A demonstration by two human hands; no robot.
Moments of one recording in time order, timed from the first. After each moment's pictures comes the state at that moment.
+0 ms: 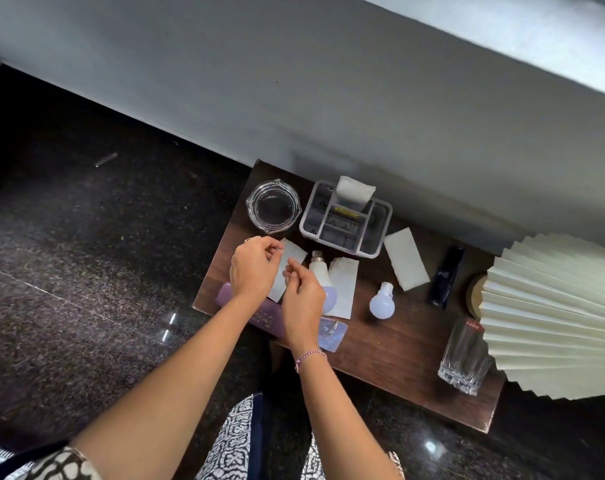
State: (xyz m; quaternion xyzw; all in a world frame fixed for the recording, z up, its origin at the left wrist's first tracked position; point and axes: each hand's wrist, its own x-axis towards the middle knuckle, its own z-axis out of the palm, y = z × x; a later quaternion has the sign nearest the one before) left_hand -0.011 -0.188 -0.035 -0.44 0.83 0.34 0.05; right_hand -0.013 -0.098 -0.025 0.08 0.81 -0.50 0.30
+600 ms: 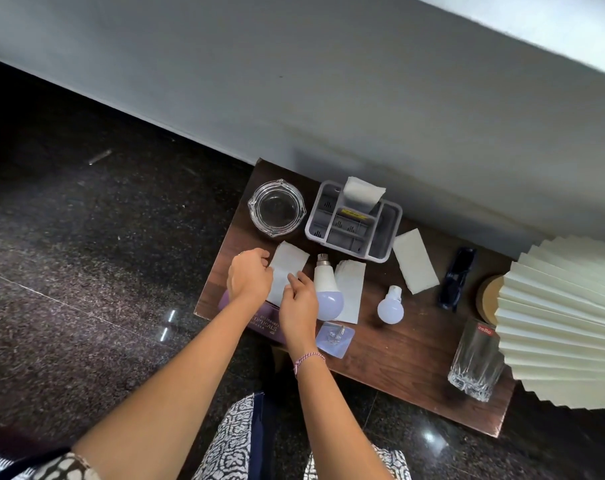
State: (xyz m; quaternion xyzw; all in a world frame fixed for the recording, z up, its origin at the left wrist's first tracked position) left_hand -0.005 -0.200 -0.061 -0.51 0.78 0.31 0.17; right_hand -0.008 -0.109 -0.050 0.08 0.82 -0.40 0.41
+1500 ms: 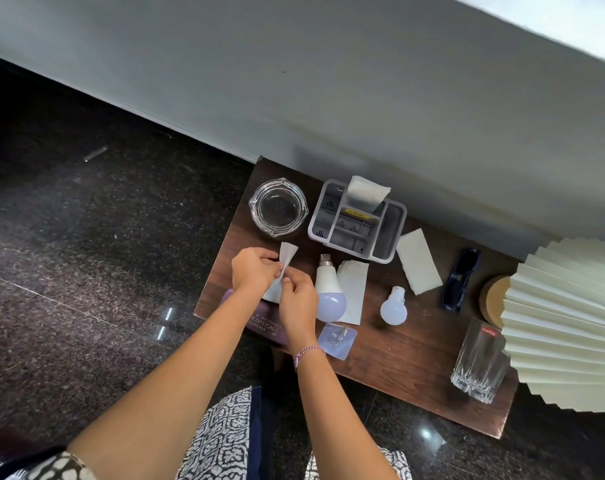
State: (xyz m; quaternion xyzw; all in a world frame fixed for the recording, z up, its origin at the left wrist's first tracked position) left_hand -0.013 -0.208 -0.071 -0.57 0.65 0.47 0.16; right_hand -0.014 -0.121 -0.055 0.12 0.79 -0.46 0.39
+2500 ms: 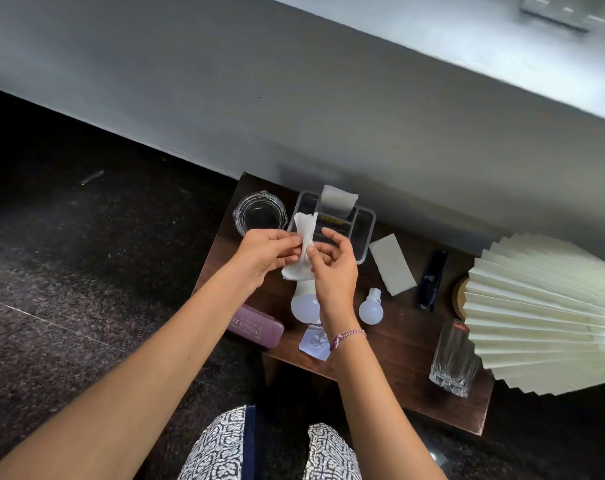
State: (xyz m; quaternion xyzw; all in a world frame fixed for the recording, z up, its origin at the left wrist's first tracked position) left_hand -0.061 -0.191 0.009 -0.47 0.48 0.74 0.10; right_hand -0.086 -0.076 0.010 0.13 0.73 -0.61 0.26
